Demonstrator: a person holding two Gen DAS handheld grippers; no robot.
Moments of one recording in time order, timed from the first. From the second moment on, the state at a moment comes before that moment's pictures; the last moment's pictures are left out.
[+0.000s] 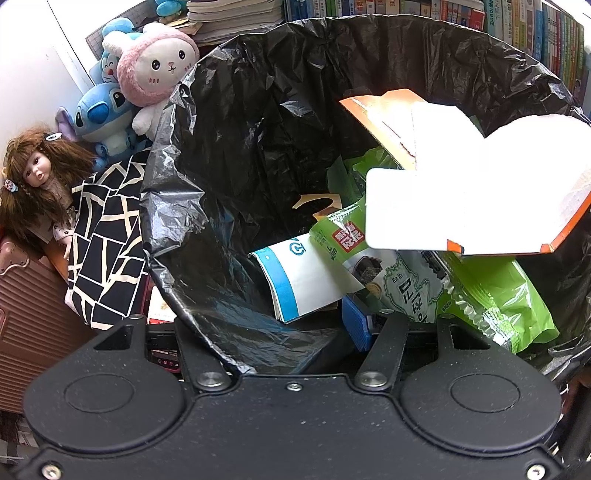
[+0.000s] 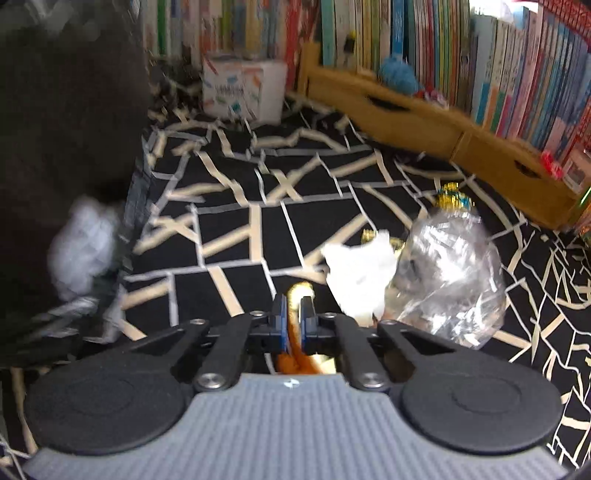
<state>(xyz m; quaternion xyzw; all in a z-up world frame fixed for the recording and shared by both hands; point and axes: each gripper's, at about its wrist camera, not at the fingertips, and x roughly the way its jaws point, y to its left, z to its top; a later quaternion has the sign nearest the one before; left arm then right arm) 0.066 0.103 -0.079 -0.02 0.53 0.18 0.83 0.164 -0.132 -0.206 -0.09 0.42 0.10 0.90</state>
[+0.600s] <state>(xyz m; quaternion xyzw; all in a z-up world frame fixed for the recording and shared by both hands) 0.068 0.107 -0.079 -0.03 0.52 0.18 0.83 0.155 -0.182 -0.030 0.09 0.32 0.15 0.93</state>
